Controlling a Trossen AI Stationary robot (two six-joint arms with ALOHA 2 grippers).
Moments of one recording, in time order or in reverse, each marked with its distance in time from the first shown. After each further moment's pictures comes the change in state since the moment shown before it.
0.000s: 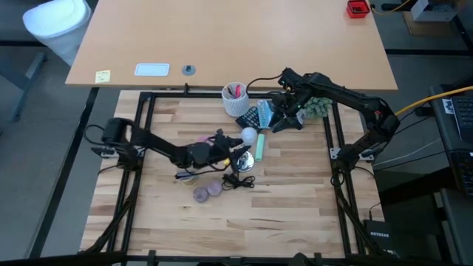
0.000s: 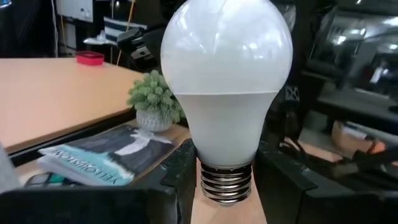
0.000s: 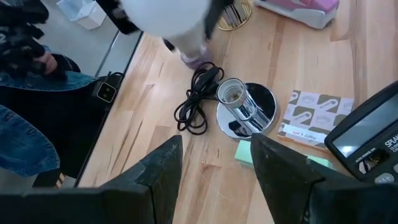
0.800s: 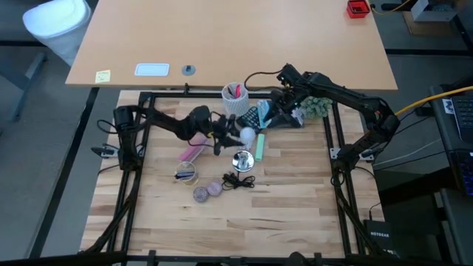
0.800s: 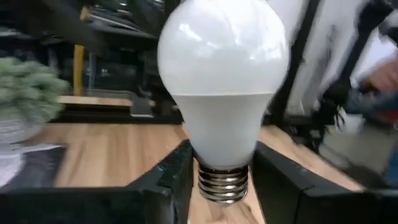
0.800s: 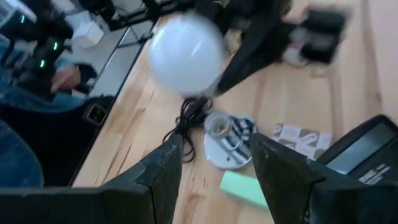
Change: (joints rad) left arm 0.431 0.086 -0.001 0.047 1.185 0.074; right arm 0.001 0.000 0.000 0.185 -0.035 0.113
